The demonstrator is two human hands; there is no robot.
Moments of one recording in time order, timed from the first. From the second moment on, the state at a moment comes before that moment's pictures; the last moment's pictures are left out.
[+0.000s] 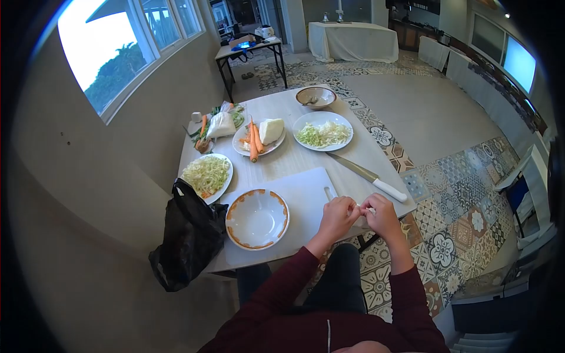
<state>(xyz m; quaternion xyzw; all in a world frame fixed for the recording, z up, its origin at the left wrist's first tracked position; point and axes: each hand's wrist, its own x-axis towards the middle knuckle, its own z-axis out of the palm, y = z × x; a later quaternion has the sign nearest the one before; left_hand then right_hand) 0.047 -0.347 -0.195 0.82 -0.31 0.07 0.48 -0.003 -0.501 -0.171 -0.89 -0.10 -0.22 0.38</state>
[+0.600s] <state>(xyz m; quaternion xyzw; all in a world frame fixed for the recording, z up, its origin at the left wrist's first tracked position) 0.062 -0.358 -0.202 0.84 -0.39 0.31 0.23 0.007 -0.518 -0.187 -0.85 -0.13 -0.18 0.48</state>
